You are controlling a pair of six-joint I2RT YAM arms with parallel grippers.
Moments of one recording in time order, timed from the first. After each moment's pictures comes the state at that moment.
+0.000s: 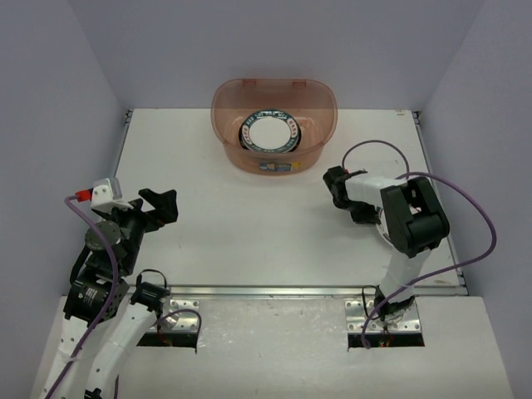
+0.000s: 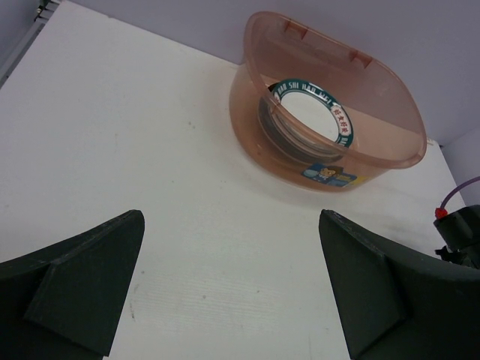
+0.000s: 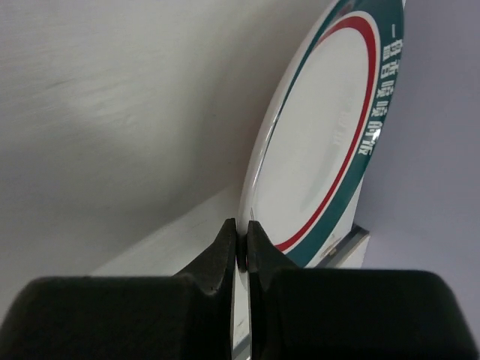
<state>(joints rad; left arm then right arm) -0.28 0.33 0.76 -0.57 -0.30 -0.44 0.30 1.85 0.97 -0.71 0.81 0.30</state>
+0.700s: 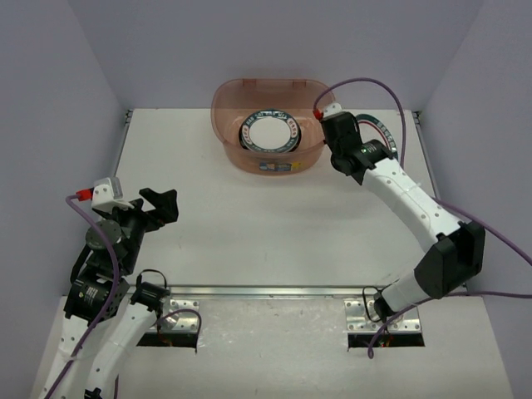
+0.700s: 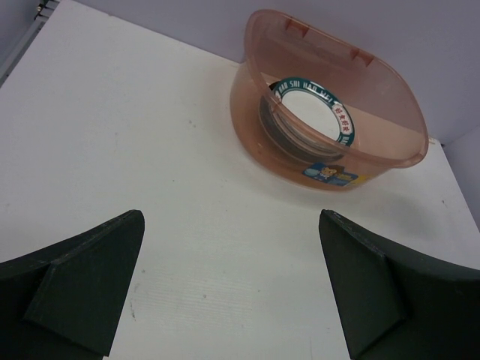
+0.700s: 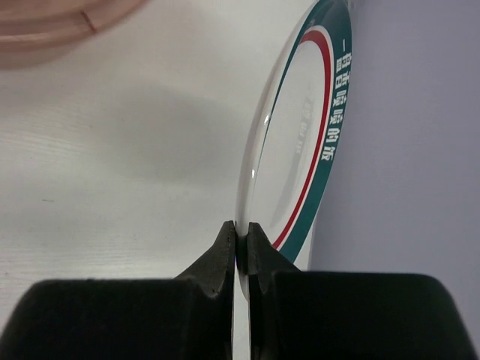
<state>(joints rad) -0.28 0.34 0.76 -0.57 -0.30 -0.44 0.48 1.51 1.37 -0.65 0.68 -0.22</state>
